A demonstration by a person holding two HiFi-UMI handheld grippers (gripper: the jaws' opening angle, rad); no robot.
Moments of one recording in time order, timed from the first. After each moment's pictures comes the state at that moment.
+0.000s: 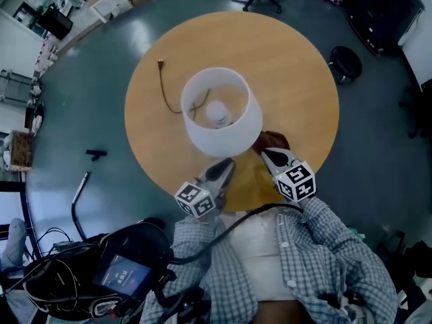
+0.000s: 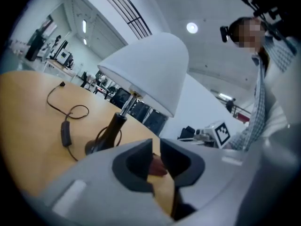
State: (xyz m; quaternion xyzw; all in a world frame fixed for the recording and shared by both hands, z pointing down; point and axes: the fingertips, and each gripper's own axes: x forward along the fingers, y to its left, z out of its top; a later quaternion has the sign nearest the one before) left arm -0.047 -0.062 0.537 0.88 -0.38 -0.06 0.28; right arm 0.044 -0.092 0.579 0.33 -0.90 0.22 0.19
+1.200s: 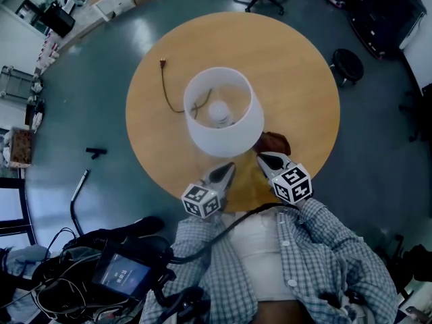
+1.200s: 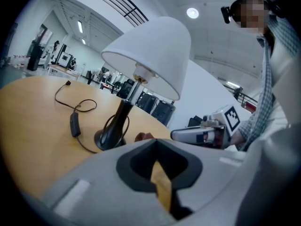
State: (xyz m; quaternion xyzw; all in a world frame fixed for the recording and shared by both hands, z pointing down) left arm -0.043 -0.054 0.574 0.87 -0.40 0.02 0.29; right arm 0.027 -0.081 0.589 0.30 -0.90 0.24 0.19
